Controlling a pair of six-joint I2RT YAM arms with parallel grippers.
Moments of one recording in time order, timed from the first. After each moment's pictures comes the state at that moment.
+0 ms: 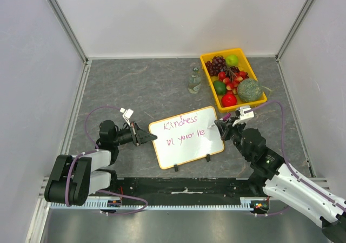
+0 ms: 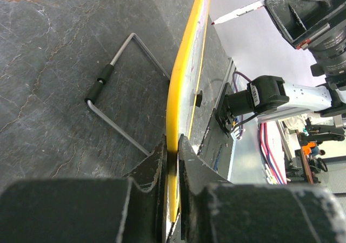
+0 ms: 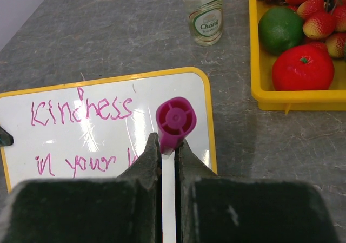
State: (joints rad) left arm -0.11 1.20 0.12 0.83 1.05 -0.71; right arm 0.78 0.54 0.38 -0.01 0.37 0.33
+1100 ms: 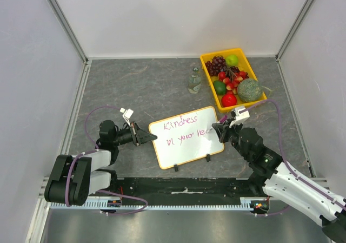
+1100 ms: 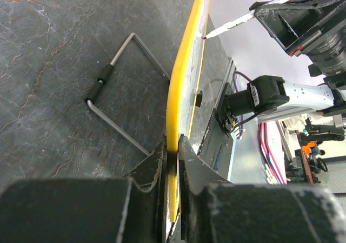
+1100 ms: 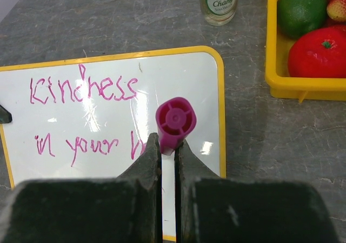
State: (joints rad) left arm -0.11 1.20 0.12 0.83 1.05 -0.71; right arm 0.78 0.58 0.38 -0.04 0.31 0.33
